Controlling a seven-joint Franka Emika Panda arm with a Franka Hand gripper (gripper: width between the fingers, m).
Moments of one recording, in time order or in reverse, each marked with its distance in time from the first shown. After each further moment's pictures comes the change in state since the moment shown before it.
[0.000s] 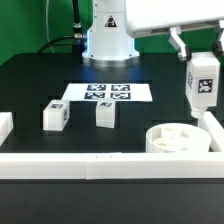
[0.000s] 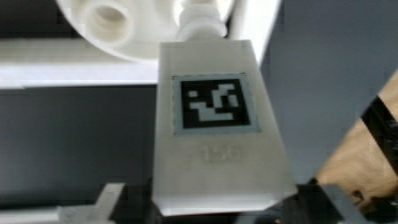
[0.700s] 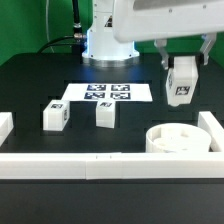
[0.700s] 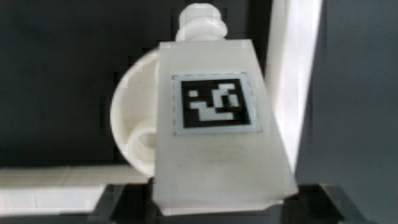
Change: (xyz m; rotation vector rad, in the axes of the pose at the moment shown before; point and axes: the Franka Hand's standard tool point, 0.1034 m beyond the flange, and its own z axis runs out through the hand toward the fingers) arm -0.014 0.020 -0.006 -0.015 -0.502 0.064
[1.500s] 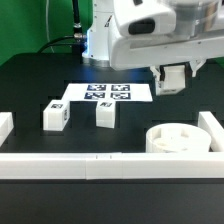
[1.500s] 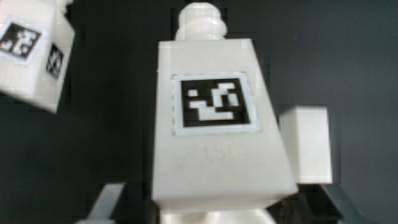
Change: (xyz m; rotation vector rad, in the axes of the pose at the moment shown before) arm -0.023 0.014 0.042 0.017 -0.507 -0.011
